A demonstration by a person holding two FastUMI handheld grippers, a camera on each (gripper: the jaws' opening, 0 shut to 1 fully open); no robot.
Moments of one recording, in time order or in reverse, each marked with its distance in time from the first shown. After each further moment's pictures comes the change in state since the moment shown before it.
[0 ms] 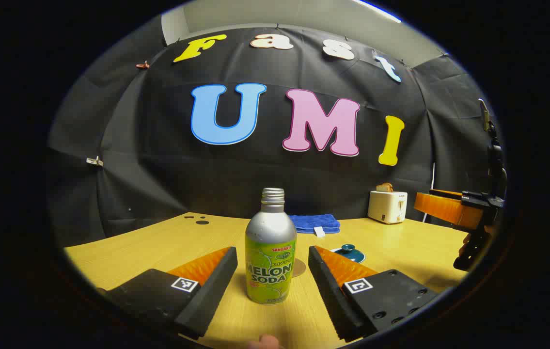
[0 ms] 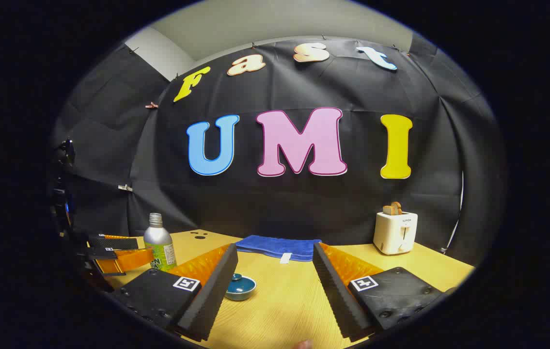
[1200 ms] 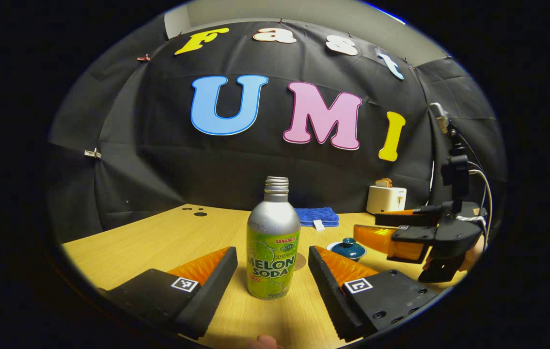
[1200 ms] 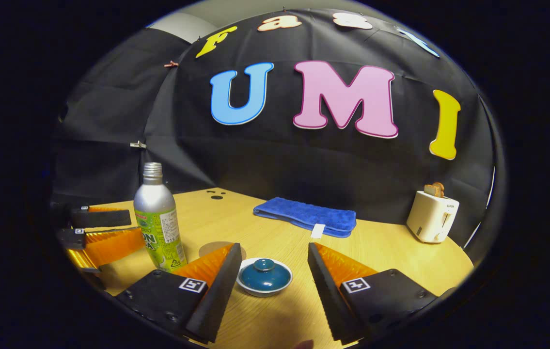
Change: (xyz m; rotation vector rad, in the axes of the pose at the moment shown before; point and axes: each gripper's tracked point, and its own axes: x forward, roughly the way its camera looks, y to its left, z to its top) left arm 0.001 0.006 -0.011 -0.017 0.048 -0.014; right arm 0.077 0.064 -0.094 -0.098 0.300 0.126
